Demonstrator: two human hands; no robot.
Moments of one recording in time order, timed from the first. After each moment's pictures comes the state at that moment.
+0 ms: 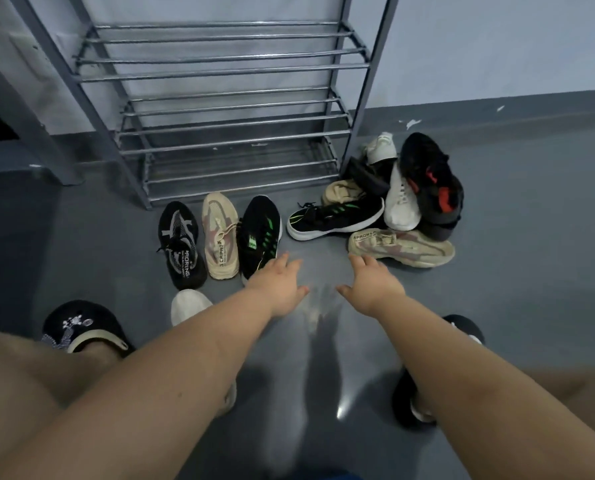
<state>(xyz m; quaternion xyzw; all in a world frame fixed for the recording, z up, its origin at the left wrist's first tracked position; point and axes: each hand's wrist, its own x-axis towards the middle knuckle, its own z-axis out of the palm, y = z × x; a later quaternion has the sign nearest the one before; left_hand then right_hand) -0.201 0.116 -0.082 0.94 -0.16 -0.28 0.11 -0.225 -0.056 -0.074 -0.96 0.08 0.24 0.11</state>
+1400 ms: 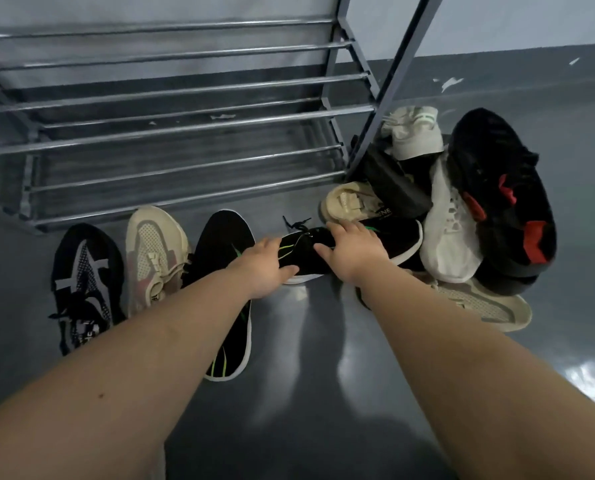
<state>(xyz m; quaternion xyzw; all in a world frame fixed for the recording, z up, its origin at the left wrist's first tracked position) 0.032 0.082 -0.225 0.91 -0.09 -0.35 0.20 0.025 -0.084 -0.208 -0.96 0.05 0.25 0.07</state>
